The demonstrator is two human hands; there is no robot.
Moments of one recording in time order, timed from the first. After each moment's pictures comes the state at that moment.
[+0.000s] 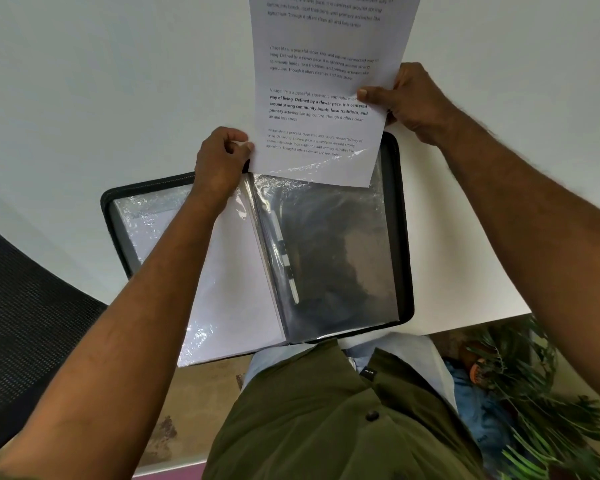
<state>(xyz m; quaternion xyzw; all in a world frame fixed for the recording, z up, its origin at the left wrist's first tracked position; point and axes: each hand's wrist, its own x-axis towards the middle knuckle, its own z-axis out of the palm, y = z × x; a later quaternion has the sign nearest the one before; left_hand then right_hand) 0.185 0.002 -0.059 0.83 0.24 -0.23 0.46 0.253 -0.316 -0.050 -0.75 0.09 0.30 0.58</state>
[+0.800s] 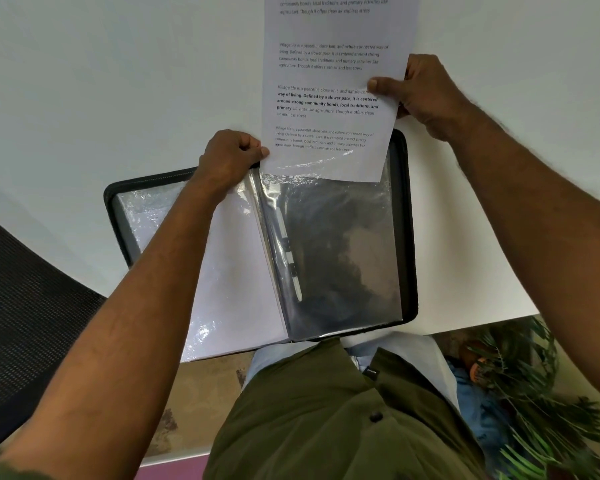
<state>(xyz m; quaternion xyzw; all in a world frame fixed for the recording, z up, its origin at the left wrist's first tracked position) 0.194 0.016 -0.062 0.80 0.18 -0.36 0.44 0.258 -0.316 -0.055 -0.74 0.13 0.29 0.59</state>
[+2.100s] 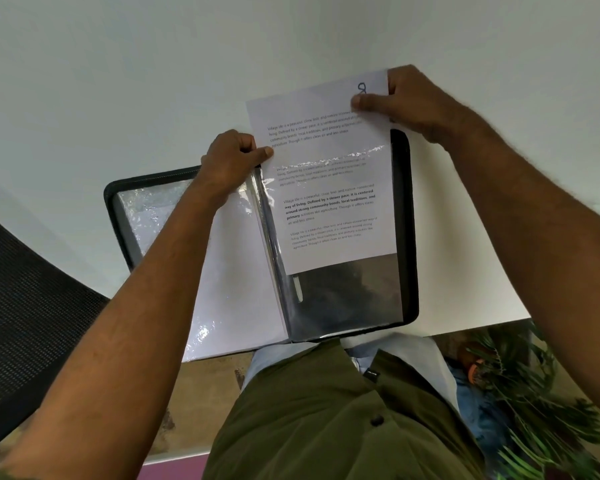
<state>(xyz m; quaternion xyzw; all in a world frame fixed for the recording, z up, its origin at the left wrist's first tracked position) 0.190 0.013 -0.069 0.80 0.19 -0.34 0.45 0.258 -0.303 -0.042 -0.79 0.04 0.37 0.49</state>
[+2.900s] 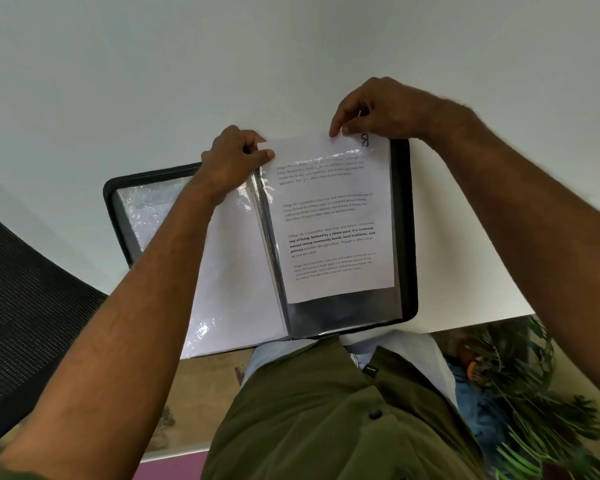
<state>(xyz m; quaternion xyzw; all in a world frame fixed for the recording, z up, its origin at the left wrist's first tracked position) 0.188 0.016 -0.074 0.83 0.12 -0.36 0.40 0.261 -0.279 -0.033 -0.84 -0.16 0.43 0.31</state>
